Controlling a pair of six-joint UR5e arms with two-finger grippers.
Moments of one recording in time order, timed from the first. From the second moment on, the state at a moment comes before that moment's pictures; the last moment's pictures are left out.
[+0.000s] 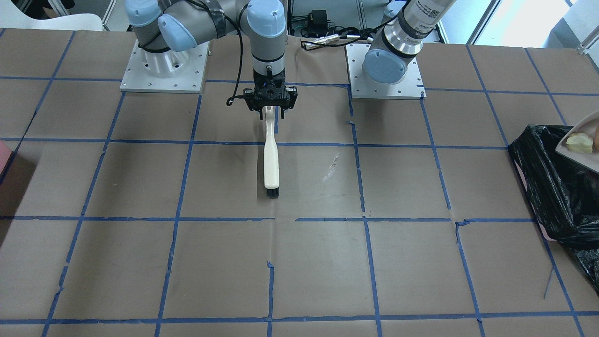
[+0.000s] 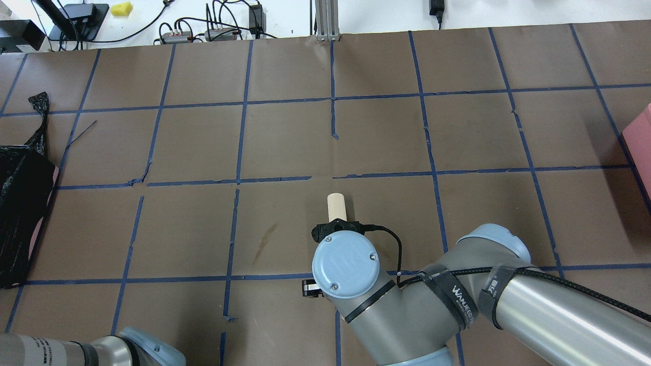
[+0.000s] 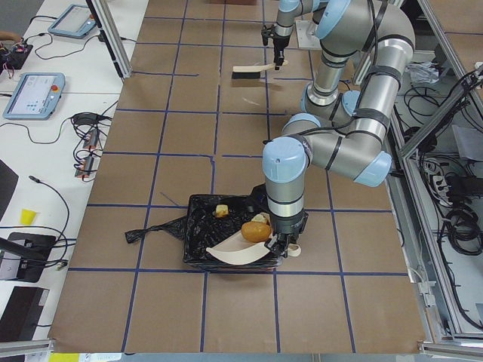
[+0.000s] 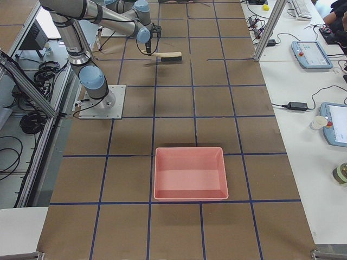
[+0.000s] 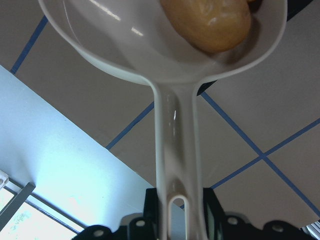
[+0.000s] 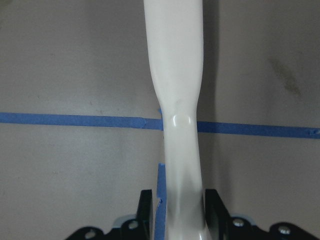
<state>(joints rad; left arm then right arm) -0.43 -1.85 -1.40 -1.23 1.86 1.95 2.20 -1.52 2.23 -2.33 -1.57 0.56</state>
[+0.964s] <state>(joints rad) -0.50 -1.80 -1.40 -1.16 1.94 1.95 2.08 -1.53 1.95 -2.05 -1.59 0.45</state>
